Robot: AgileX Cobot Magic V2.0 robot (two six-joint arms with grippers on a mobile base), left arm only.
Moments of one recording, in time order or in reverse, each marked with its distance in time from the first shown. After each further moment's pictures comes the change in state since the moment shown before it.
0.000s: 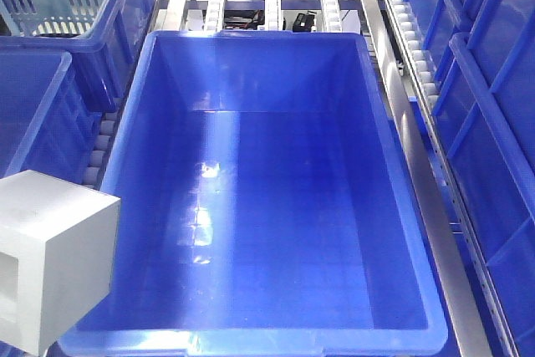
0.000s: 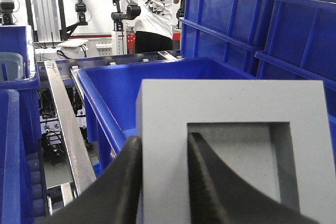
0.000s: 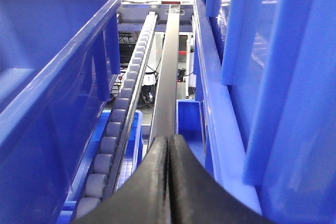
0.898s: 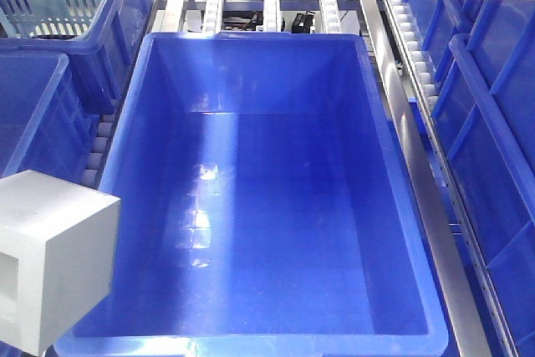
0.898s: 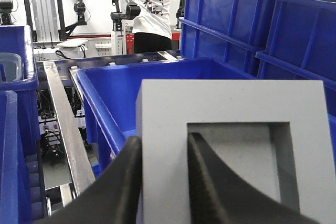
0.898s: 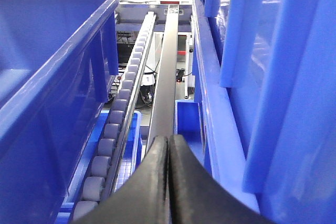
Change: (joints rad) arm 0.000 0.000 0.000 0.000 0.000 0.000
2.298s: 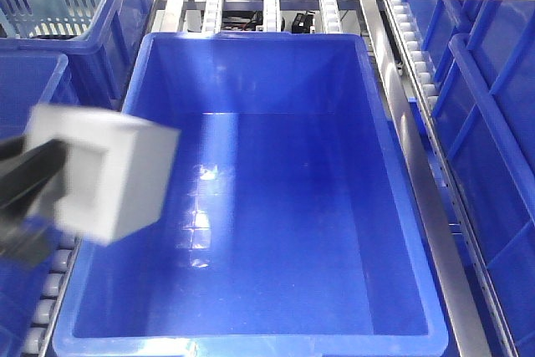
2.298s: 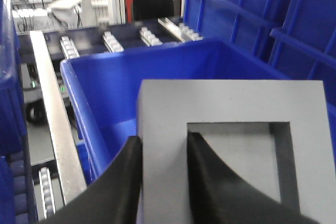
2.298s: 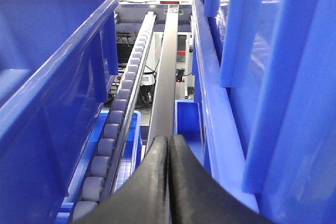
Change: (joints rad) arm 0.000 0.544 -0.299 -0.003 -0.062 -0.004
